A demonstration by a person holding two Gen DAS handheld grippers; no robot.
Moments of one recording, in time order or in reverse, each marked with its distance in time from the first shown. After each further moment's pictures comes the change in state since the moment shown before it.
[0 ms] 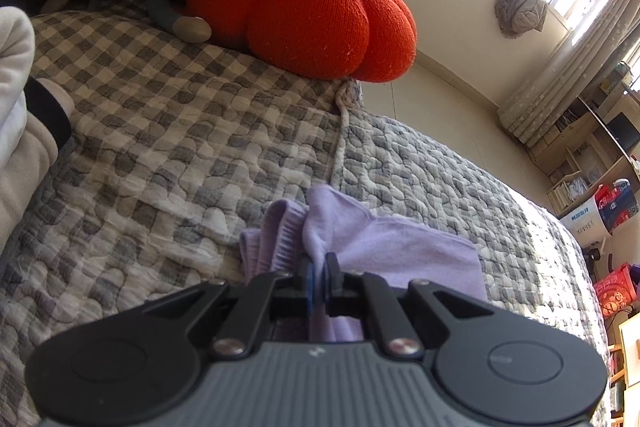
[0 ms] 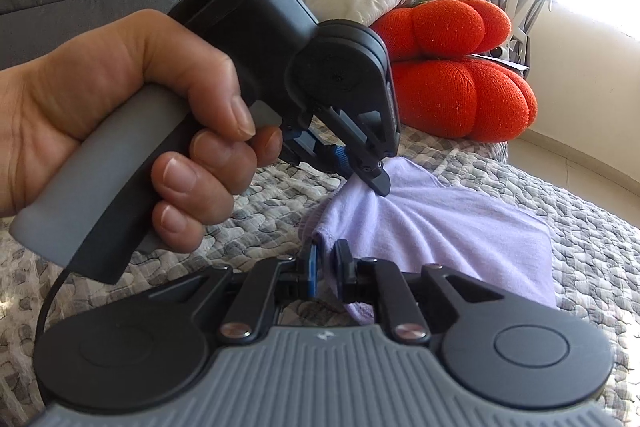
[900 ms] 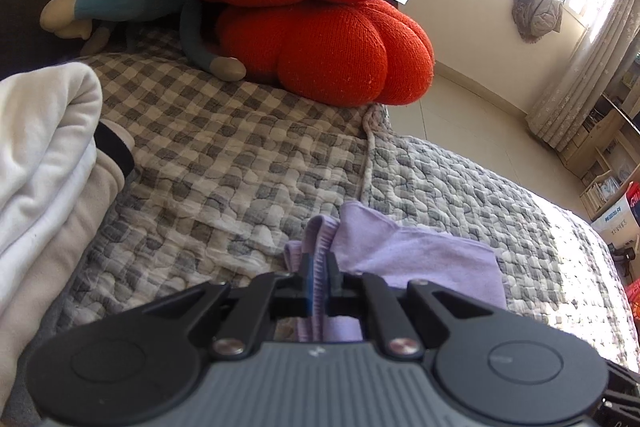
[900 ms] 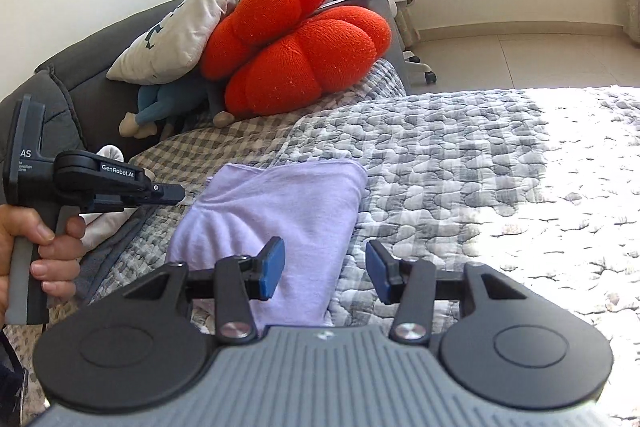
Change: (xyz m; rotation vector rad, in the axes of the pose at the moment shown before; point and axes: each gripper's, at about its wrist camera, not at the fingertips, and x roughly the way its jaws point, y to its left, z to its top) left arm -0.038 -0.010 -0.009 0.036 -0.048 0.137; right arm -0.070 -0.143 -0.014 0.513 0.082 -0.005
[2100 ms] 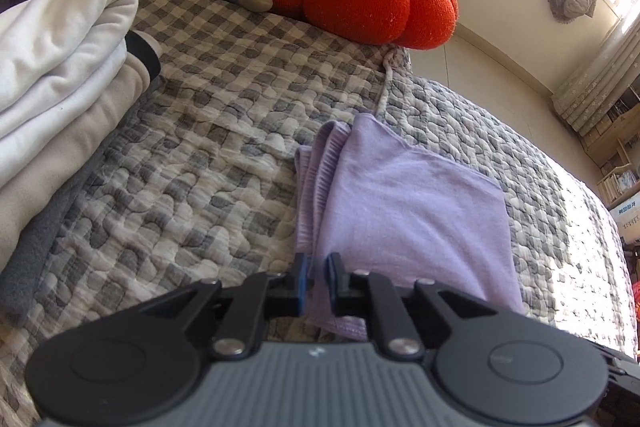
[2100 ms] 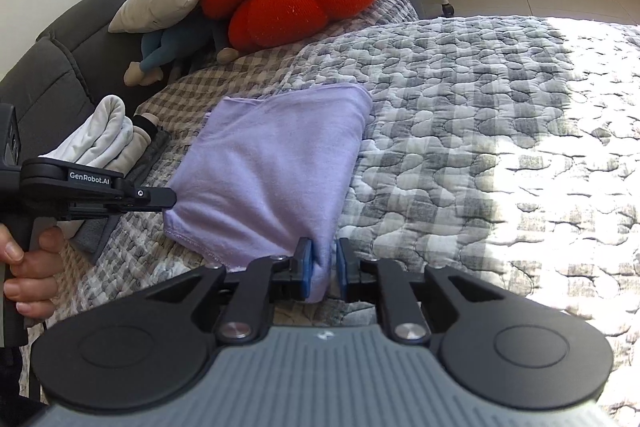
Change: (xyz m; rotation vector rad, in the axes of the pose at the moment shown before) left arm -0.009 -0.006 -0.030 -0.069 0.102 0.069; right arm 0.011 -0.023 0.000 0.061 0.176 0.041
